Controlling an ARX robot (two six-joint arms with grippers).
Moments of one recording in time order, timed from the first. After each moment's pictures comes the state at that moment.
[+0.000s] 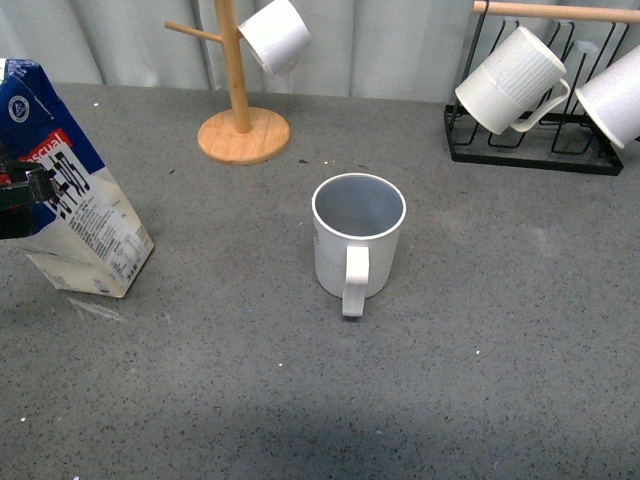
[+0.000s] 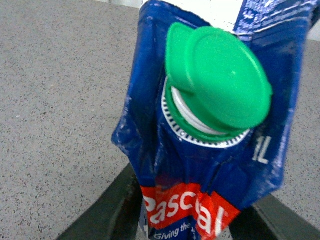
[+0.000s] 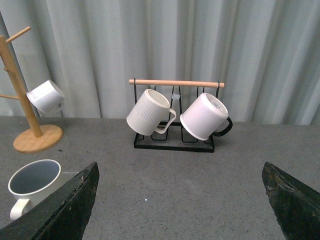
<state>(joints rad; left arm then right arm) -0.01 1.80 0.37 1.07 -0.08 -0.09 0.00 0.00 0.01 0.00 0.00 0.00</state>
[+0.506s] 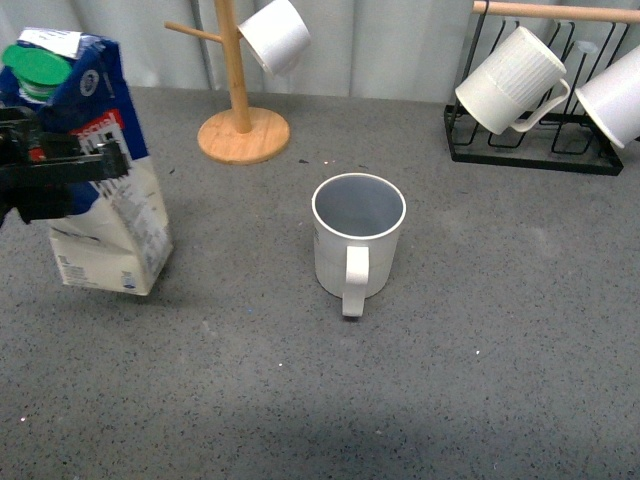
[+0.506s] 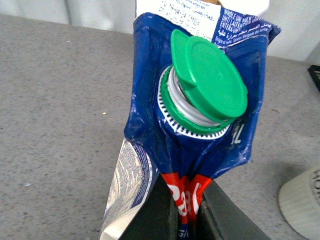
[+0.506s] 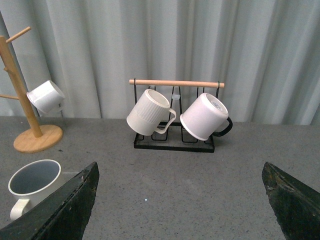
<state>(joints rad) -0.22 1.72 0.38 1.04 -0.20 -0.16 0.00 0.00 0.01 0.00 0.00 0.00</state>
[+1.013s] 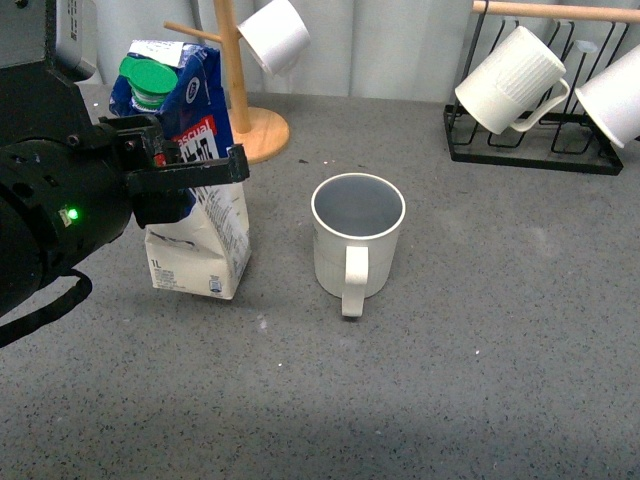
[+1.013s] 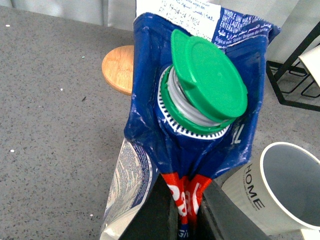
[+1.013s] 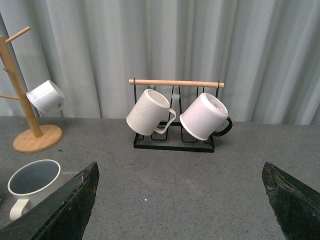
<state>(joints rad) -0.40 1.80 0.47 1.03 -0.29 -0.27 0.00 0.00 0.01 0.00 0.00 0.00</state>
